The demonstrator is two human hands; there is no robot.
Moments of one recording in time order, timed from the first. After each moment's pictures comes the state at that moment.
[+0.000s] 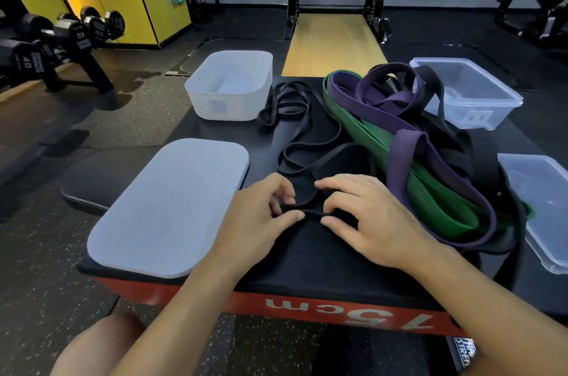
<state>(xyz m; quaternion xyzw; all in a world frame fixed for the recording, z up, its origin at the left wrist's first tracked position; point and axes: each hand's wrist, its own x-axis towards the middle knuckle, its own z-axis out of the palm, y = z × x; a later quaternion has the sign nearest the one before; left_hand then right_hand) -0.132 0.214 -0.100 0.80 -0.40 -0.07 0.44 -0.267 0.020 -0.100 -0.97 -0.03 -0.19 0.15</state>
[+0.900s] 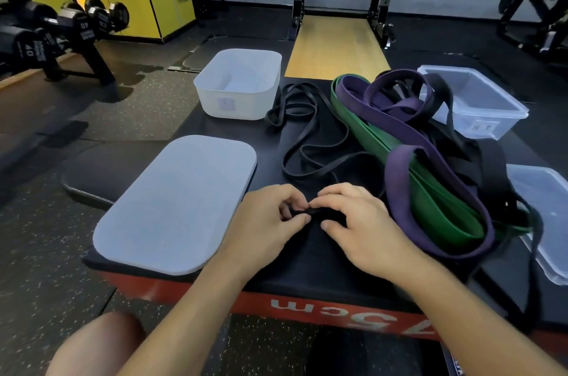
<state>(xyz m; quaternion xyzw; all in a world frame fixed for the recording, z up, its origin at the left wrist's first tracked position) -0.134 0.219 -0.101 0.80 -0.40 -0.08 0.43 -0.251 0.055 -0.097 -0.96 0.13 -0.13 0.22</state>
